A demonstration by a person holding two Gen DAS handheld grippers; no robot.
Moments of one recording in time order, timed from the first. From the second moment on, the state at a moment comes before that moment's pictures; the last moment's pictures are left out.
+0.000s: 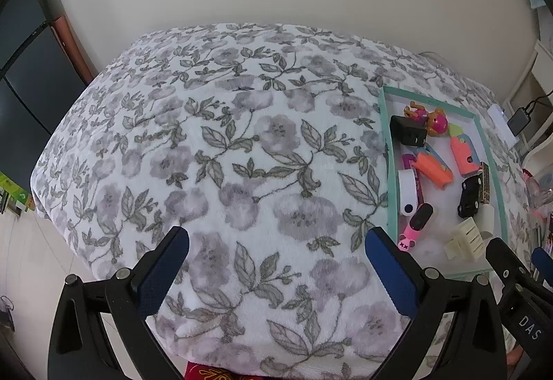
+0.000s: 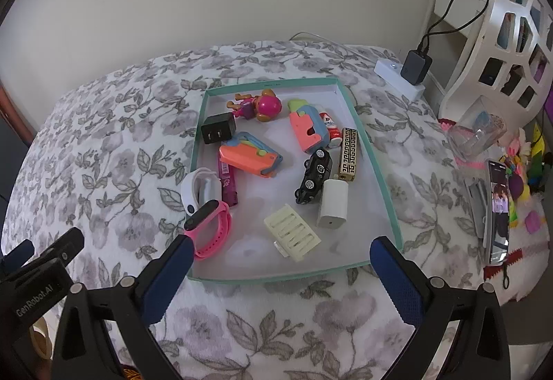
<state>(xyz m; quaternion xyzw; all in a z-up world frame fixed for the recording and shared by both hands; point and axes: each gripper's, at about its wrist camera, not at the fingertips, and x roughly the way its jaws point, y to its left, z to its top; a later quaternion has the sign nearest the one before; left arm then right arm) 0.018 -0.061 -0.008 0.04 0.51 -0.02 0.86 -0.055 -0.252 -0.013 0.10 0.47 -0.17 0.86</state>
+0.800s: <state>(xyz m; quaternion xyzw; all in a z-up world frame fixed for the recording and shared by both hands) 0.014 -0.060 0.002 0.03 0.49 -0.02 0.87 -0.057 -0.254 -0.013 0.10 0.47 -0.17 0.86</state>
